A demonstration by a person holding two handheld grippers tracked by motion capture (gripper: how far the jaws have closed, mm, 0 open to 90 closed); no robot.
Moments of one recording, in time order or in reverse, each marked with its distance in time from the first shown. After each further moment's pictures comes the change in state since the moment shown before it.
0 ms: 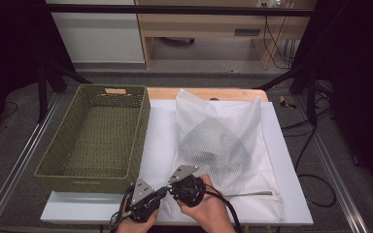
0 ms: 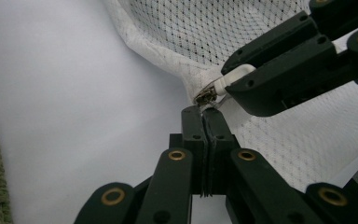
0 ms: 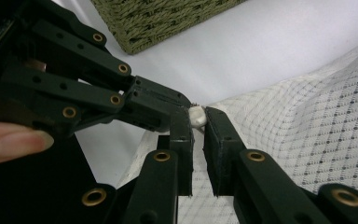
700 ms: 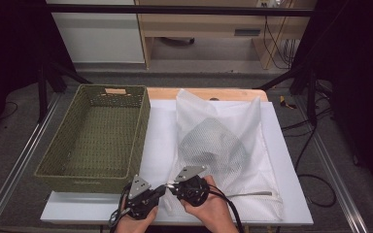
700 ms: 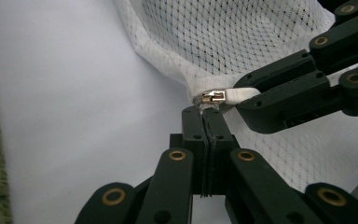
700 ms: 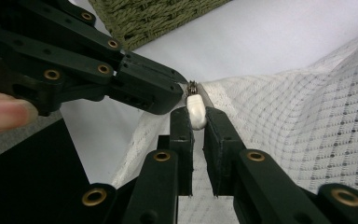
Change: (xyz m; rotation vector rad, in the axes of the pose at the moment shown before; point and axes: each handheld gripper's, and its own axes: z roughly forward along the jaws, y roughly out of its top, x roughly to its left) left arm 0.004 0.002 0.001 -0.013 0.010 -0.062; right arm -0.013 -0.016 0.008 -0.039 0.047 0.044
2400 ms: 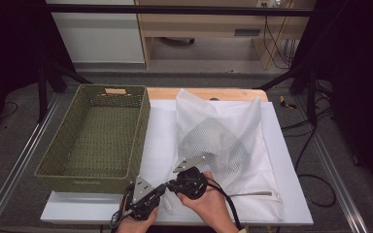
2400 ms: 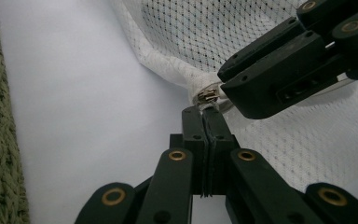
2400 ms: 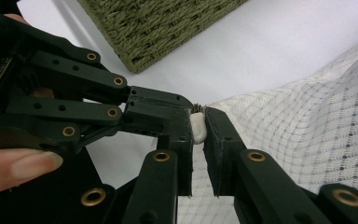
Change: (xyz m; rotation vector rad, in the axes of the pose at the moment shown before) left arm -0.004 0.000 0.001 -0.013 0.036 0.088; right arm -0.006 0.018 -0.002 0.009 0.053 0.109
